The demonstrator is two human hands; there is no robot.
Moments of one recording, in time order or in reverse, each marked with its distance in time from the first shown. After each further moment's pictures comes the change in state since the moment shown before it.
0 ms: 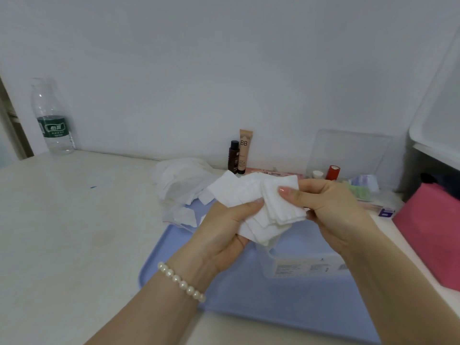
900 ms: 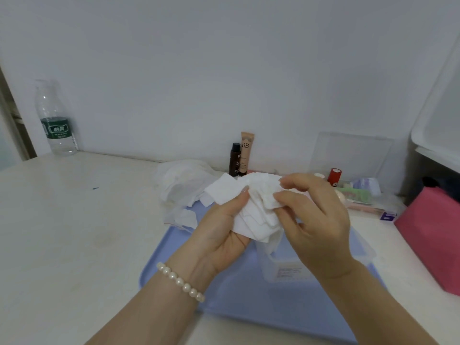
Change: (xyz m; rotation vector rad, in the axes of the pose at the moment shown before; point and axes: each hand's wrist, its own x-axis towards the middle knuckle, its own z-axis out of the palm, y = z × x) left_hand 0.006 0.002 -0.006 -0.265 0.090 -0.102; right_hand -0.004 0.030 0.014 -0.906 0.367 -1.368
